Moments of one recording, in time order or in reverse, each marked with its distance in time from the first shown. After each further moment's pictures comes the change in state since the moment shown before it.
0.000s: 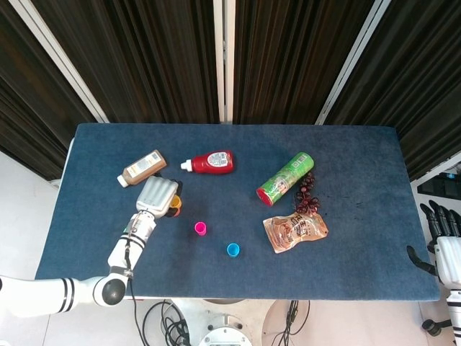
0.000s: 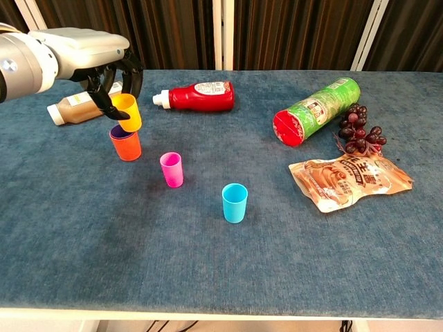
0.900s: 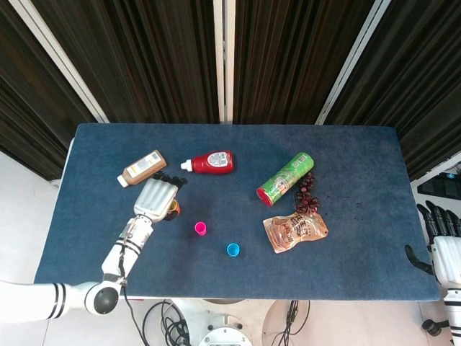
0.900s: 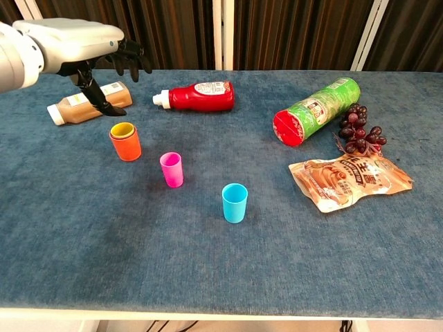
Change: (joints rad) left arm 0.011 0.065 0.045 -0.118 0.101 0.048 -0.046; right arm 0.004 0.001 0.002 -0.009 0.007 -0.009 -0.009
